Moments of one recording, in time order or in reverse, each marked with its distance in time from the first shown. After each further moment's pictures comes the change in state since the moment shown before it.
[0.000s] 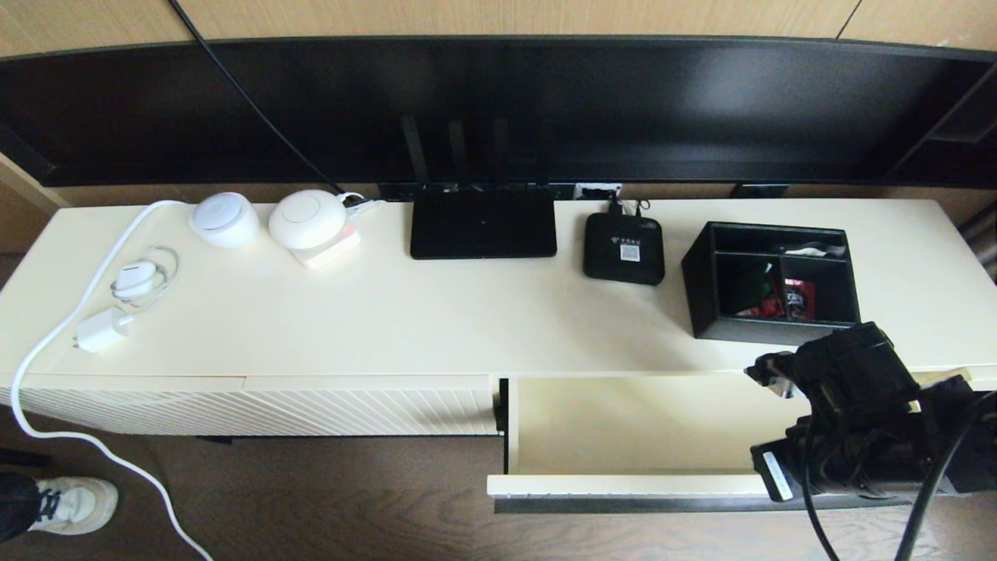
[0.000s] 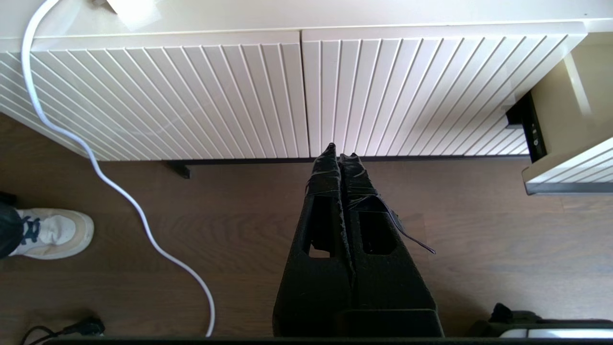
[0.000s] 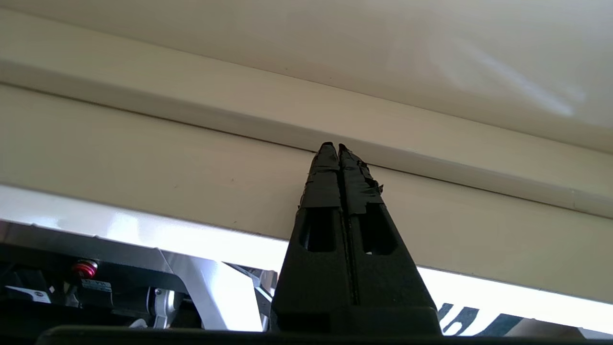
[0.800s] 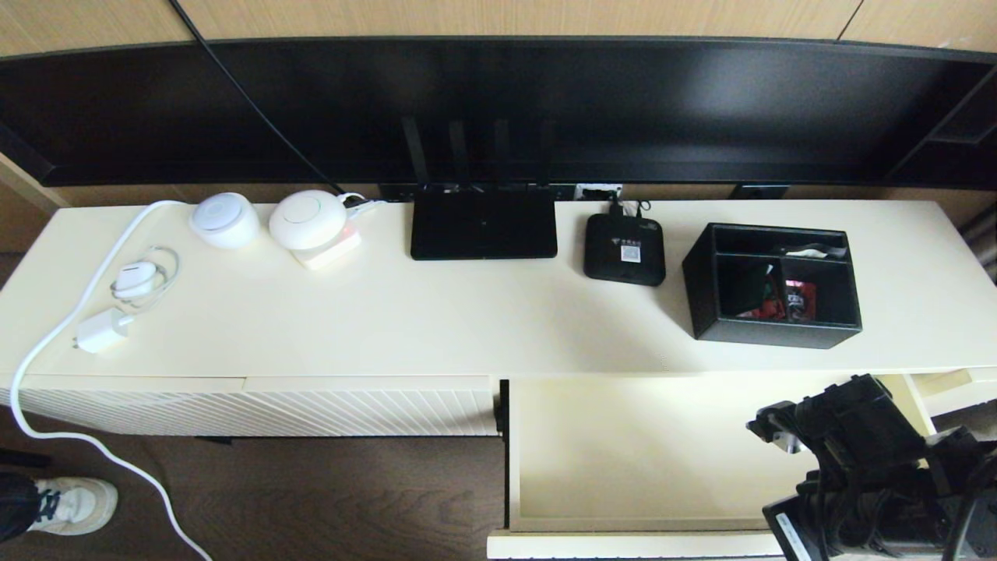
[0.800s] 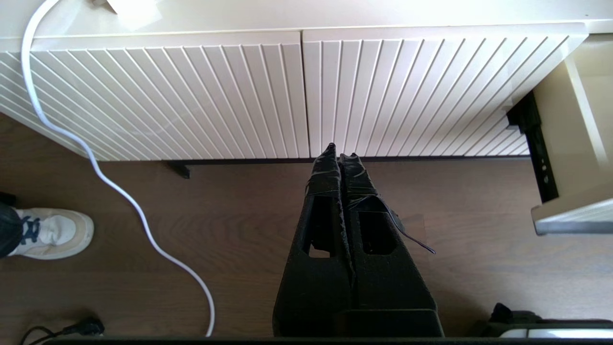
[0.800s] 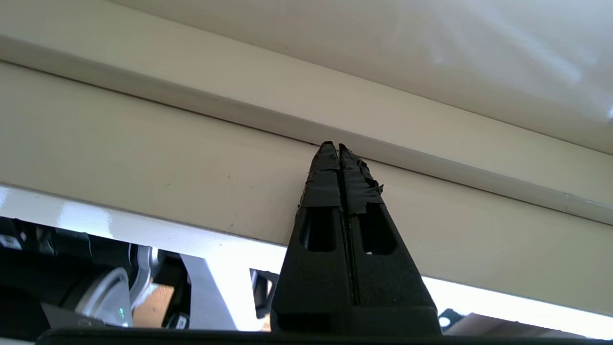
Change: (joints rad) left arm 0.000 0.000 0.000 0.000 0.000 0.000; right arm 0.042 -0.014 0.160 -0.008 -0.019 -0.005
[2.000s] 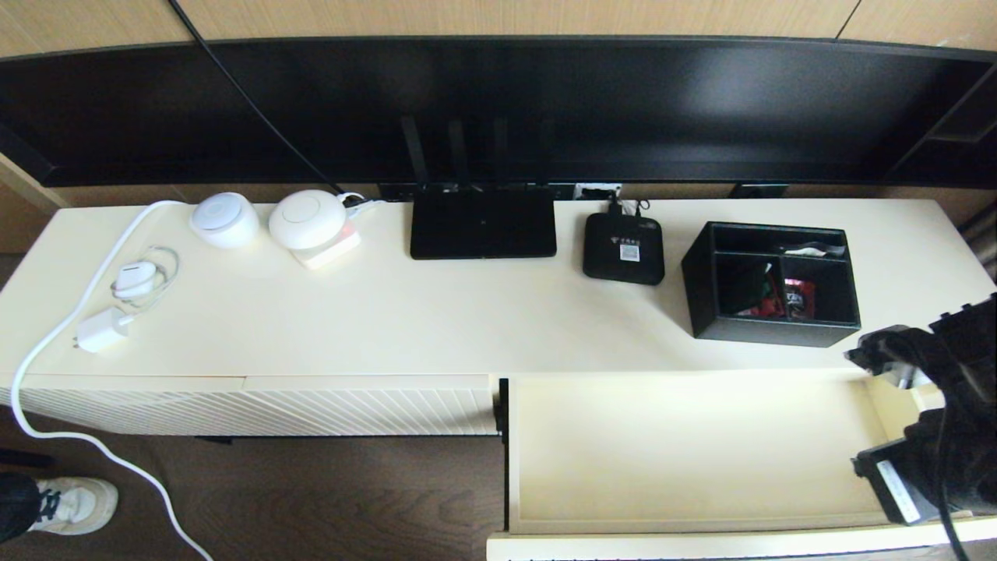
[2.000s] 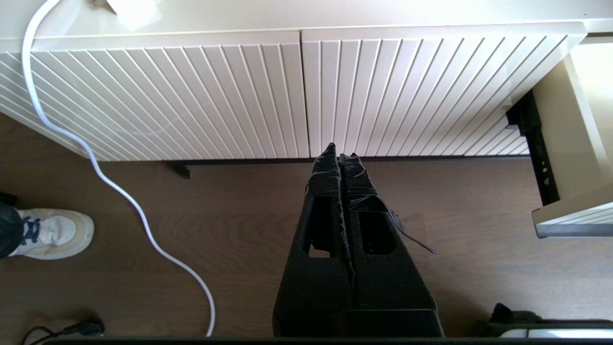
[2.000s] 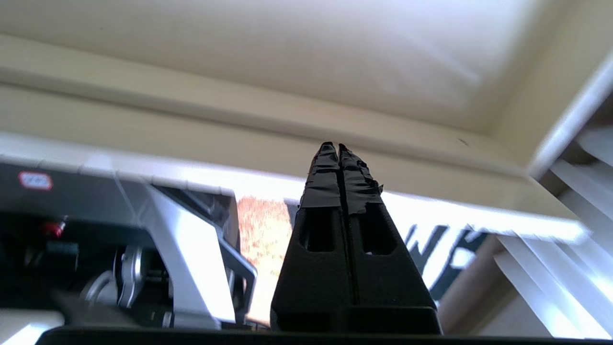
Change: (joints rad) left arm 0.000 0.000 0.000 0.000 0.000 0.000; right arm -0.013 -0.320 -0.338 0.458 -0.142 0.009
